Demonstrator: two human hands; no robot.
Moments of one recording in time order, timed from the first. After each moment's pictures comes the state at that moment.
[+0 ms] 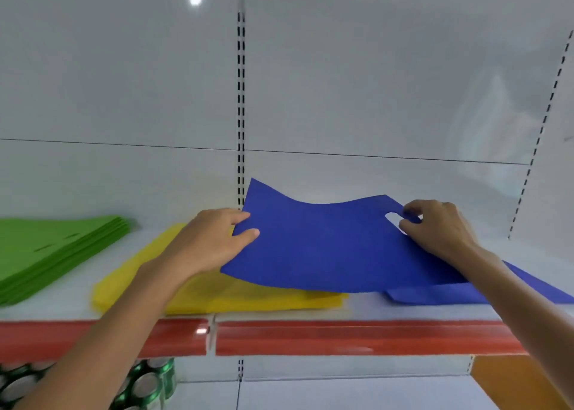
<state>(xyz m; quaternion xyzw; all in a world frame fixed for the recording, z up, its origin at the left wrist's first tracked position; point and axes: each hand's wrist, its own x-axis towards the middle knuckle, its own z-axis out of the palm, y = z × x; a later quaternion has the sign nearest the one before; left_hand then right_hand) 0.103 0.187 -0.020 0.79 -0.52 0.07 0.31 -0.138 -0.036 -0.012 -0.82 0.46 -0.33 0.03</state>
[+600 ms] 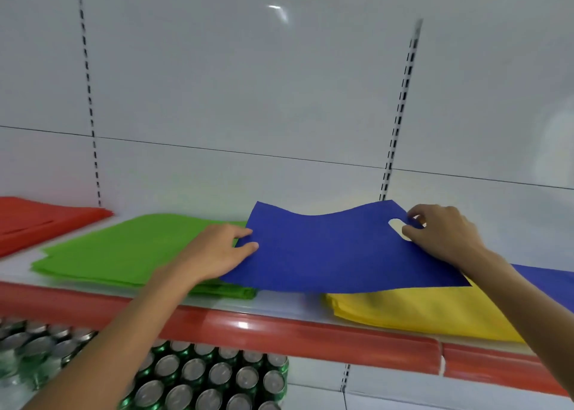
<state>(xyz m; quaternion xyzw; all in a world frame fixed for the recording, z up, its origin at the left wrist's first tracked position) 0.336 0.379 -0.033 0.84 -0.47 0.05 0.28 0.103 0.136 0.001 -0.86 0.43 -0.29 0.02</state>
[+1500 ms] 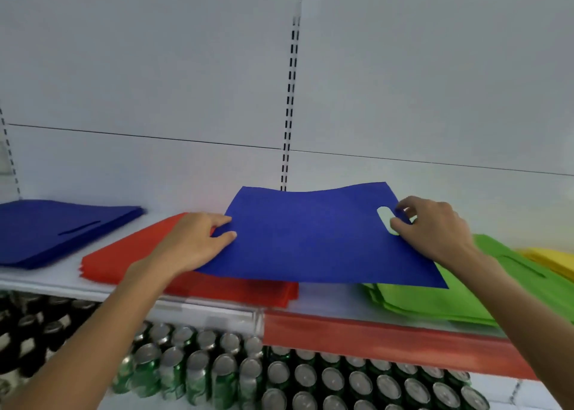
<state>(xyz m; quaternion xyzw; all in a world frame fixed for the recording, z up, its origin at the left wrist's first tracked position) 0.712 0.687 -0.030 0.85 -0.44 0.09 0.29 0.472 0.448 -0.002 -0.85 0.41 -0.33 0.01</state>
